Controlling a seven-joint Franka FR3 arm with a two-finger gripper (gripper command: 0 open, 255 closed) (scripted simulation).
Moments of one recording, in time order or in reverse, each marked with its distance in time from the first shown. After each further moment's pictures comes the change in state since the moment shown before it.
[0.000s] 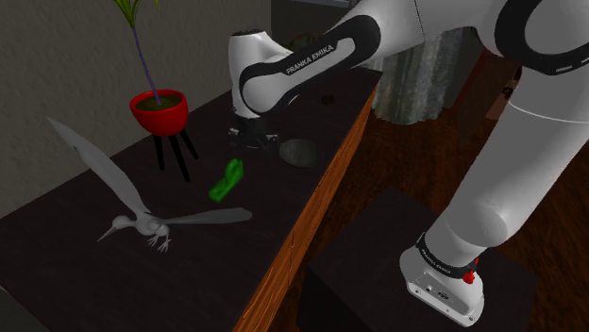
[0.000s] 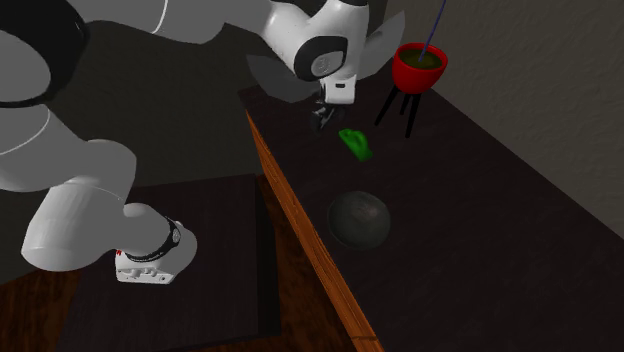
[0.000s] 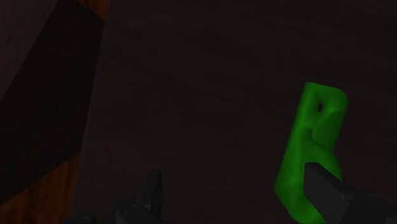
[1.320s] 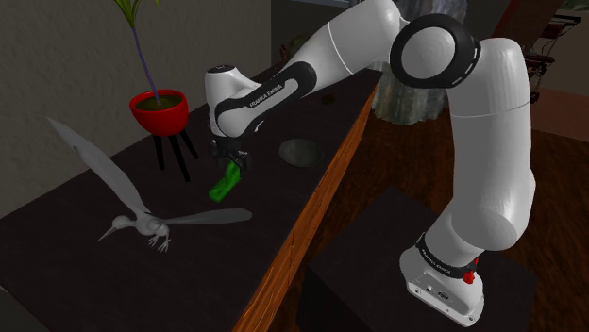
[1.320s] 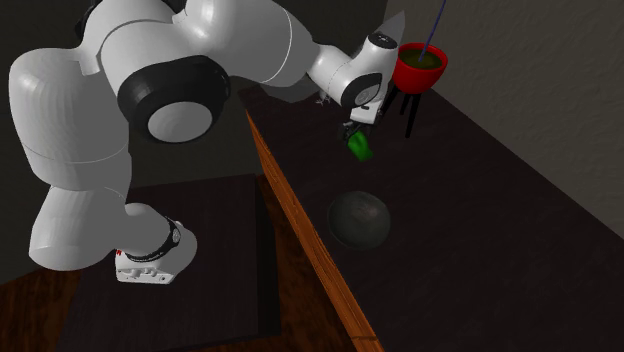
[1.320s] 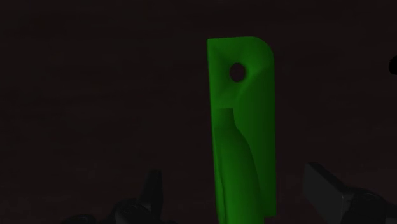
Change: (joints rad) arm 0.122 0.422 -0.110 0.331 -0.177 0.094 0.357
